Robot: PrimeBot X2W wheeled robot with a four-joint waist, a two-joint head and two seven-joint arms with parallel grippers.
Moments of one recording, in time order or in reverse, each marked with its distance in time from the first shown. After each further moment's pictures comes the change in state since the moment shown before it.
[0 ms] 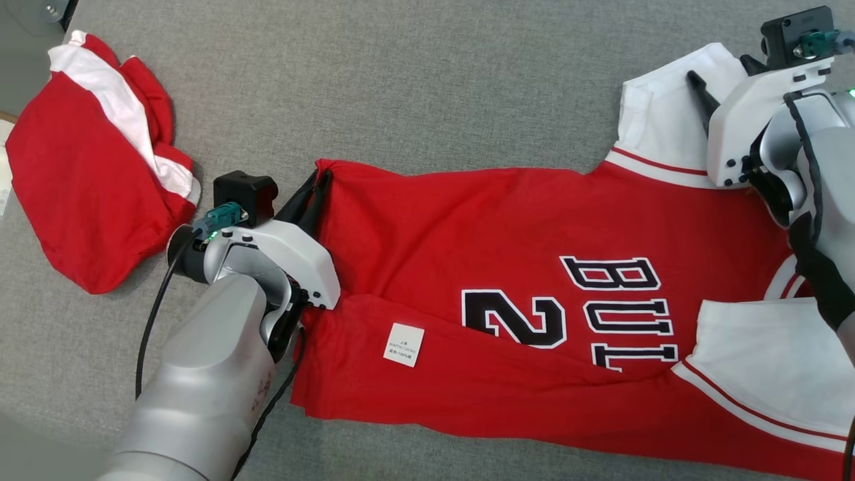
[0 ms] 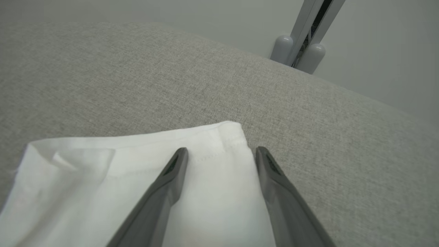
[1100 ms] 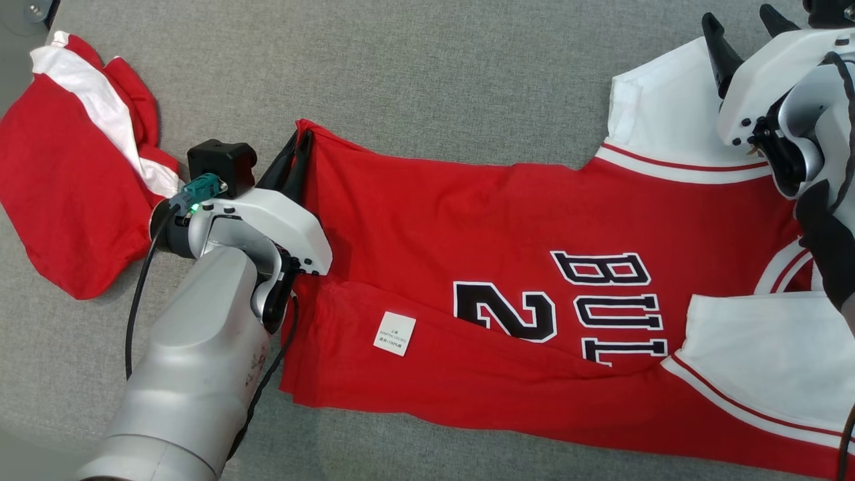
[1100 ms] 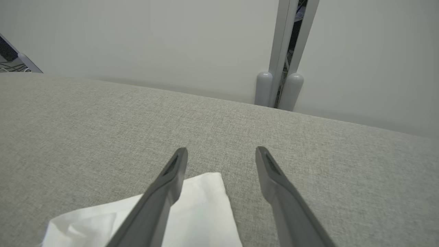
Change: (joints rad) left arm -0.047 0.000 0.048 -0.029 -0.019 0.058 -0.023; right arm -0.077 0.018 -0.055 0.068 0.102 0.000 -0.137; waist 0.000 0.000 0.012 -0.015
